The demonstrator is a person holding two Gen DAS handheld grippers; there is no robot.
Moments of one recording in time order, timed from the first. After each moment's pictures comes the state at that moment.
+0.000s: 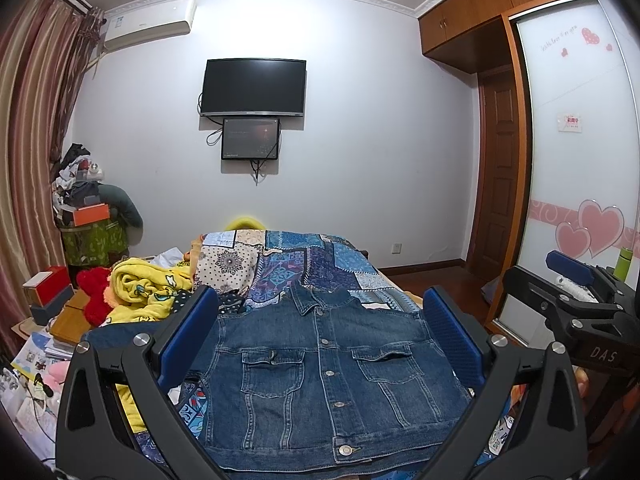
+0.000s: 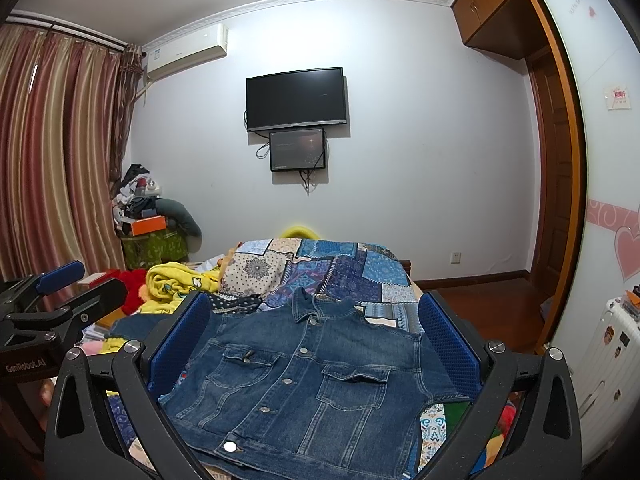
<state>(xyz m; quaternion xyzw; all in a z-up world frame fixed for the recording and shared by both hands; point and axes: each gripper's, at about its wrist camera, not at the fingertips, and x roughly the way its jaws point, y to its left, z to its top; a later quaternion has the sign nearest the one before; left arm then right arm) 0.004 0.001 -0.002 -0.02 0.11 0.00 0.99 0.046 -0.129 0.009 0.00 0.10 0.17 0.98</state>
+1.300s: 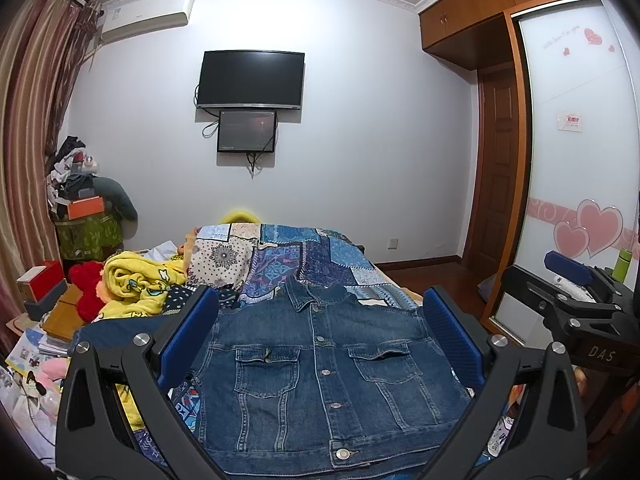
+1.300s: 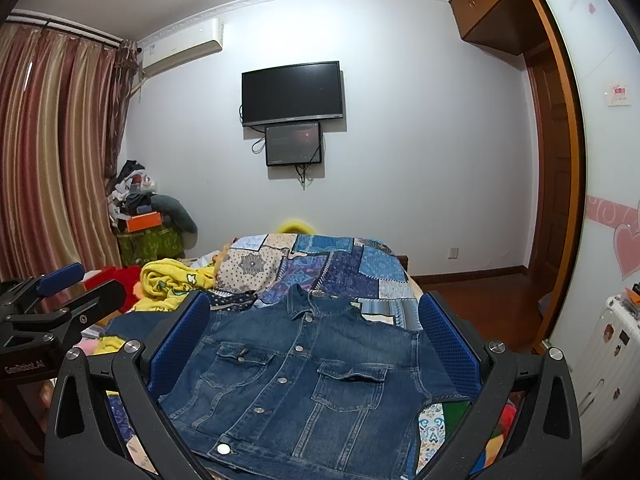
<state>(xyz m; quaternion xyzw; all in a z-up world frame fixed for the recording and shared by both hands) 0.020 0.009 -0.010 -0.03 0.12 -0.01 0.99 0.056 -0.129 0.006 0.00 0.12 0.16 0.98</state>
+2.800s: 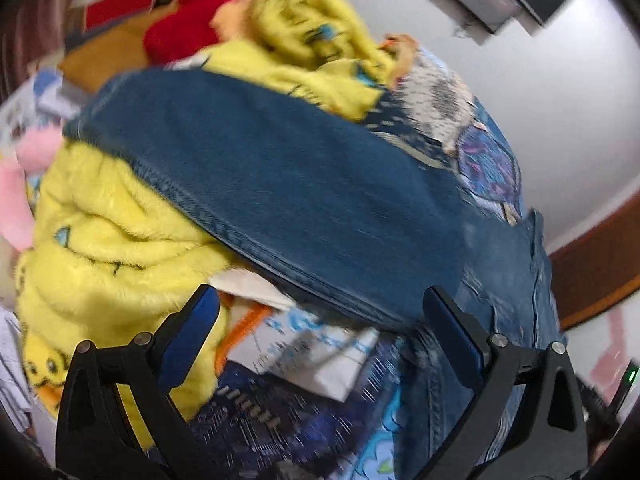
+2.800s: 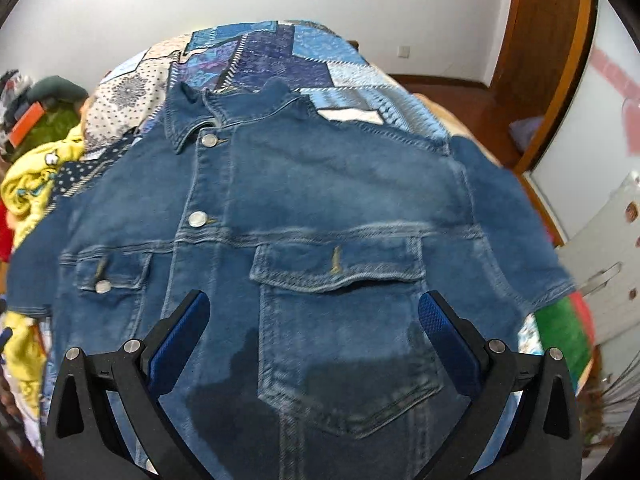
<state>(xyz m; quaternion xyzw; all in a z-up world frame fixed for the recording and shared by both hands) 0.205 0.390 -0.279 -0.35 0.40 0.14 0.84 0.281 -0.100 -0.165 0.01 0.48 0.02 0.88</state>
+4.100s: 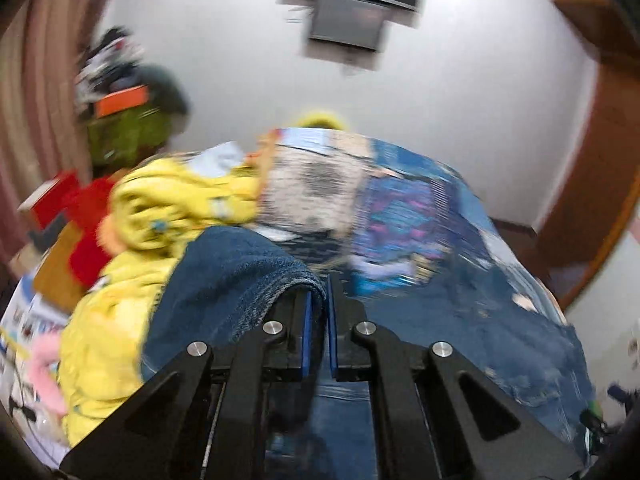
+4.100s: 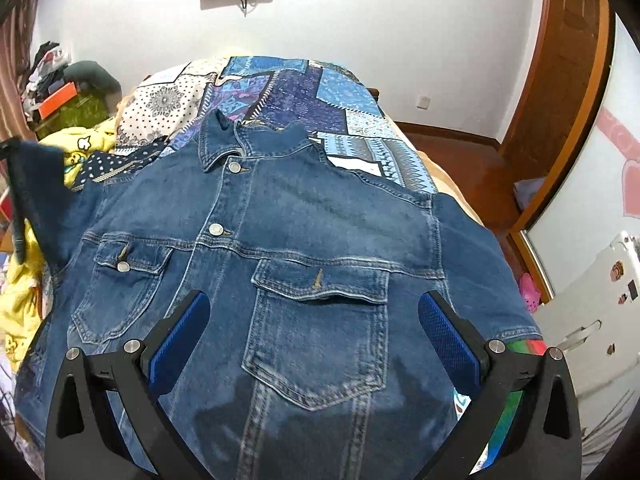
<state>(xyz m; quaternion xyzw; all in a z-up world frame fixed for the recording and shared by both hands) 0.310 0.233 -0.113 -0.11 0.30 0.08 0.95 0.255 -0.107 -0.130 -0.04 0.42 0.06 0.91</state>
